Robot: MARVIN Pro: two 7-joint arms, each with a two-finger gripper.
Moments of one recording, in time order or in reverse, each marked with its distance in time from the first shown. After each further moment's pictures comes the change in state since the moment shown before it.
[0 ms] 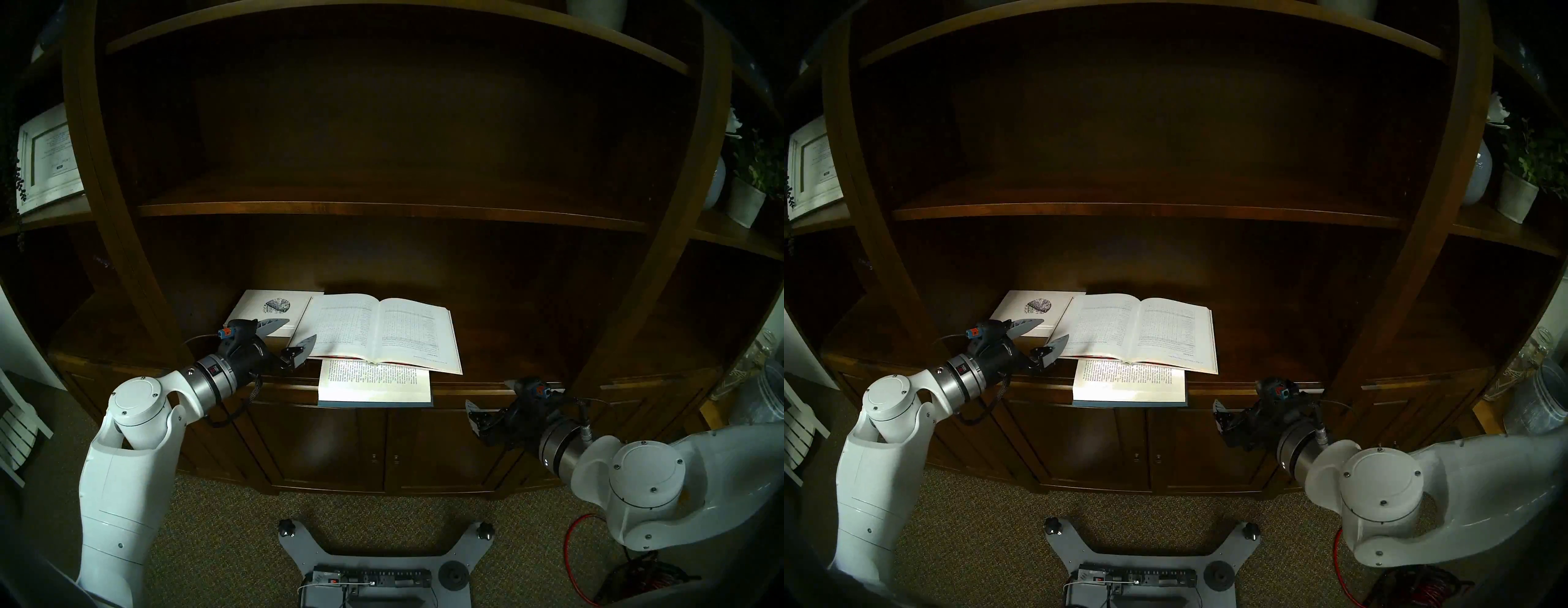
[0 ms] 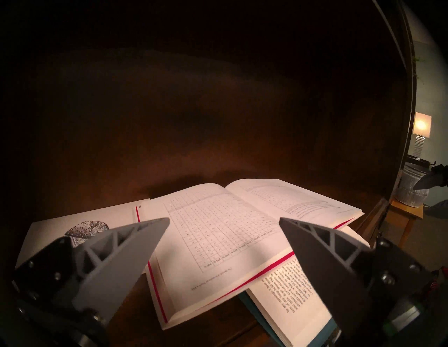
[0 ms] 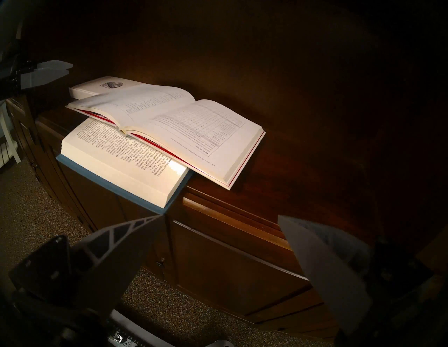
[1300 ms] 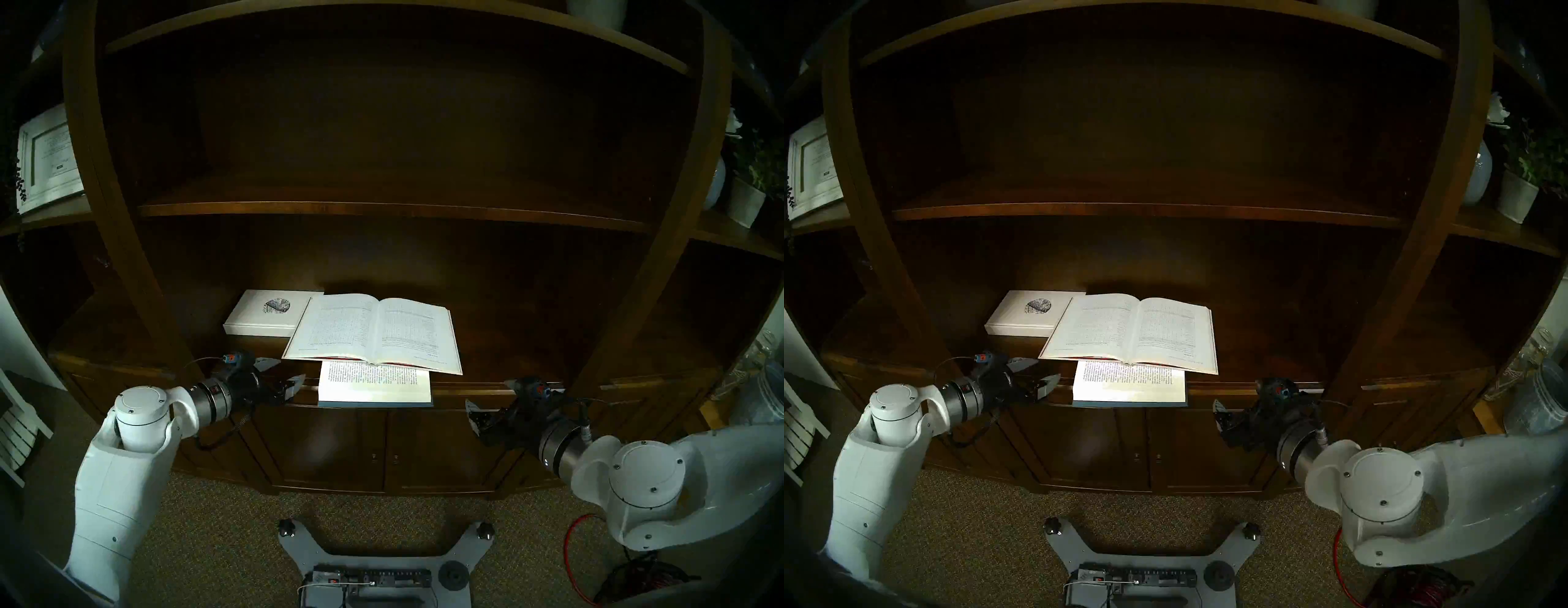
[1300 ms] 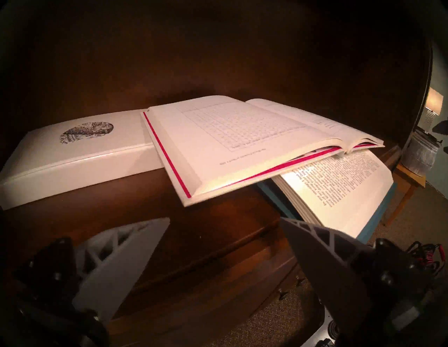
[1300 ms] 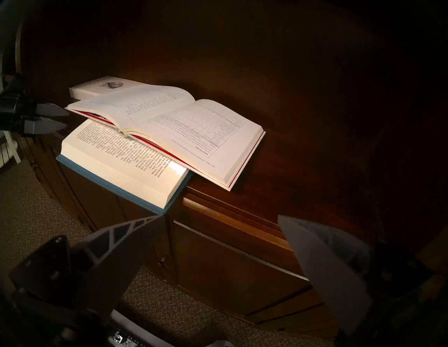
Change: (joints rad) left arm -0.052 0.071 0.077 0.181 0.058 0.076 0.024; right arm 0.000 0.000 0.000 0.000 0.000 0.000 0.000
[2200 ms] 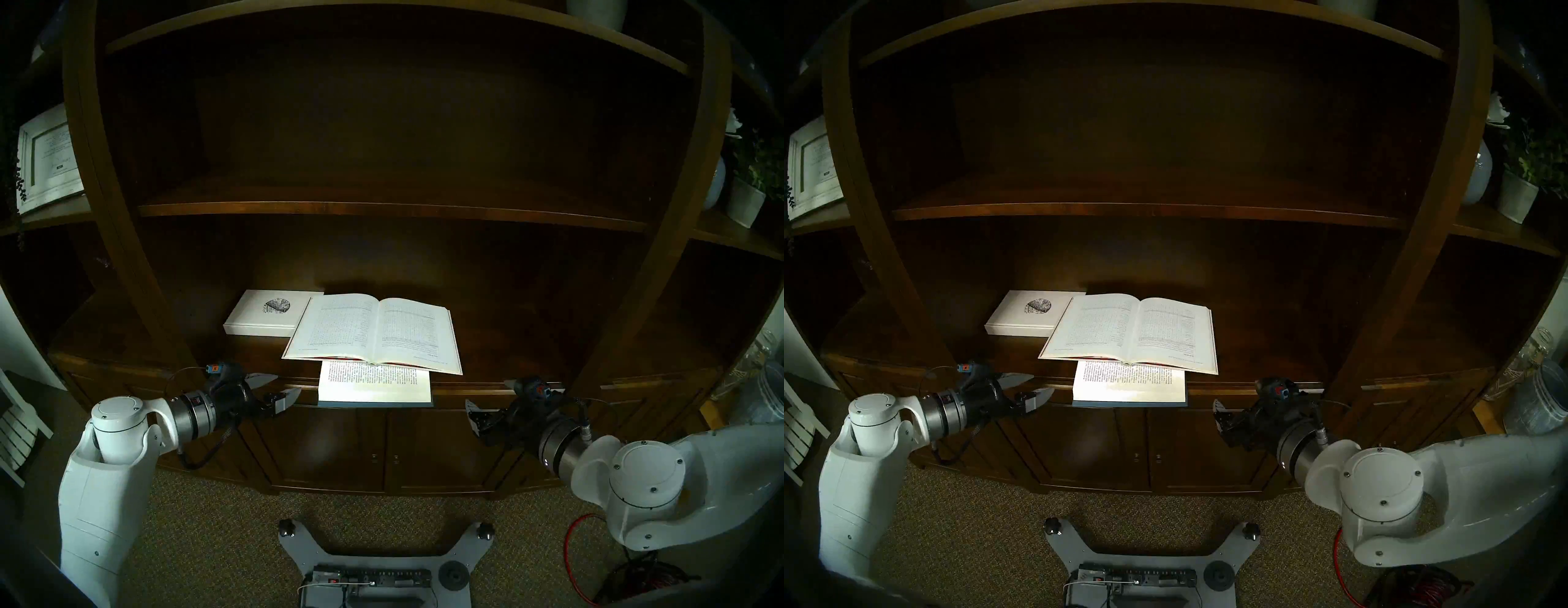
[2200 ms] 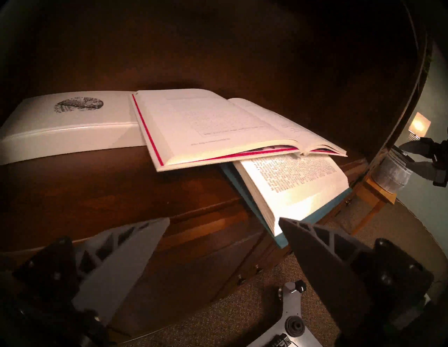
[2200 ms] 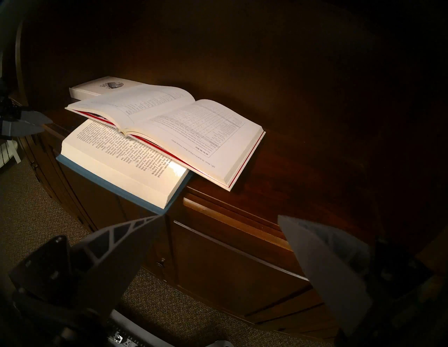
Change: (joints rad) left arm 0.103 0.015 -0.102 -0.099 -0.117 0.151 -0.102; right arm 0.000 0.000 0.000 0.000 0.000 0.000 0.000
